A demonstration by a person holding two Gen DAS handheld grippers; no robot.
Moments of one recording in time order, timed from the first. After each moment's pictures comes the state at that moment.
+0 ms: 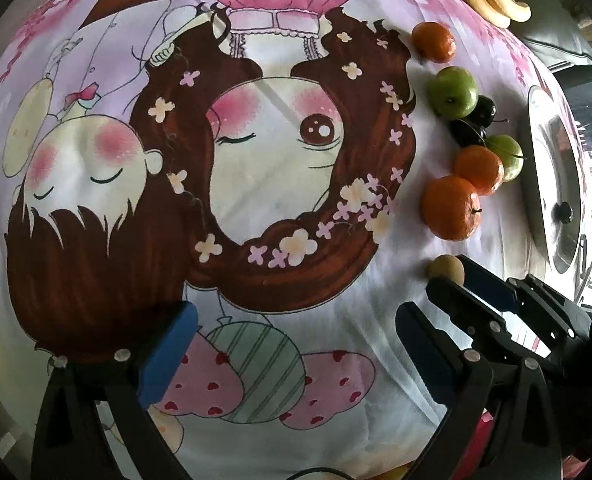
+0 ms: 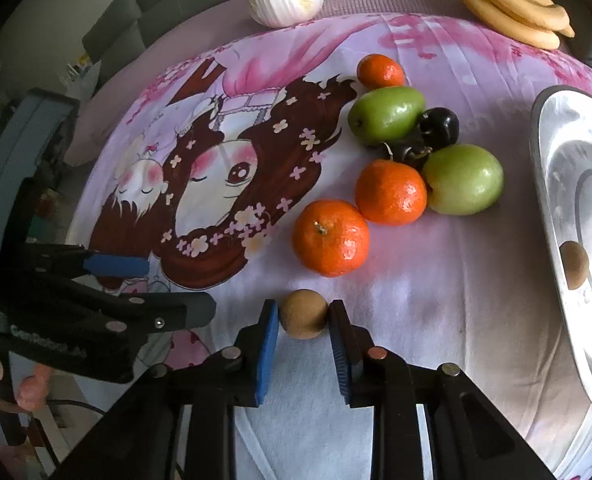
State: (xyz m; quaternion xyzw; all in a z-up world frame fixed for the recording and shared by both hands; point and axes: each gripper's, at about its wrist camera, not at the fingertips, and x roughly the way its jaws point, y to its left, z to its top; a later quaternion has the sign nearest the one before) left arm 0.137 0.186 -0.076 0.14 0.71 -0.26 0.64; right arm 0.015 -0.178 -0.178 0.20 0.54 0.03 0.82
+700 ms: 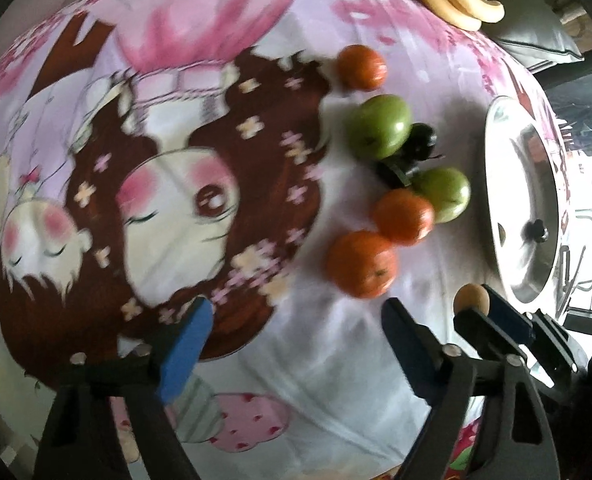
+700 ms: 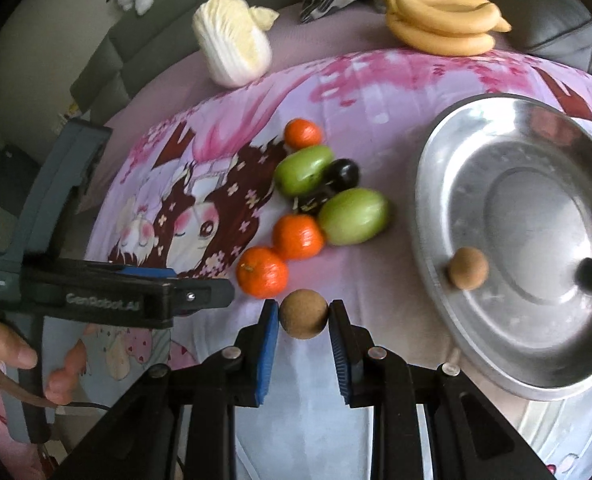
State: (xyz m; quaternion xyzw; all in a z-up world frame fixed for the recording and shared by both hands) left arm 0.137 0.065 -0.069 0.14 0.70 -0.29 0.64; right arm -0.018 -0.240 -0.142 0.25 0.49 -0.02 0.83
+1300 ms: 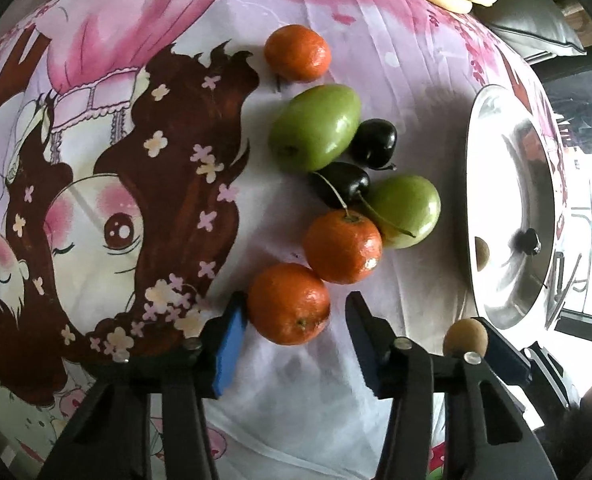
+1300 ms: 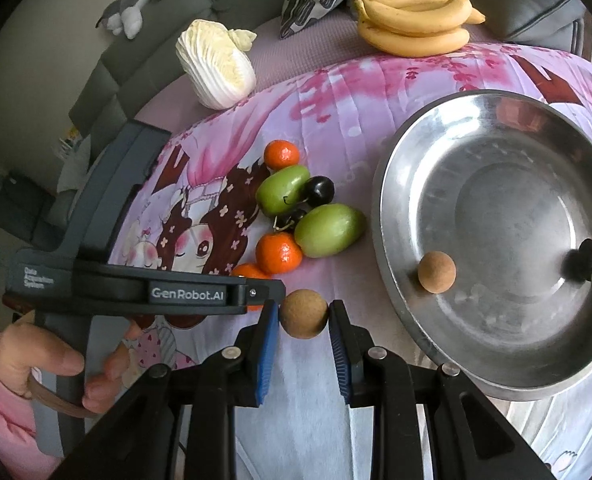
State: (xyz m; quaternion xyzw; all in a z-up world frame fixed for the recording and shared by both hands) left arm 0.121 -0.062 -0.096 0.14 0.72 -0.29 0.62; right arm -0.028 -0.263 -0.135 0.29 0.47 -0.02 0.83
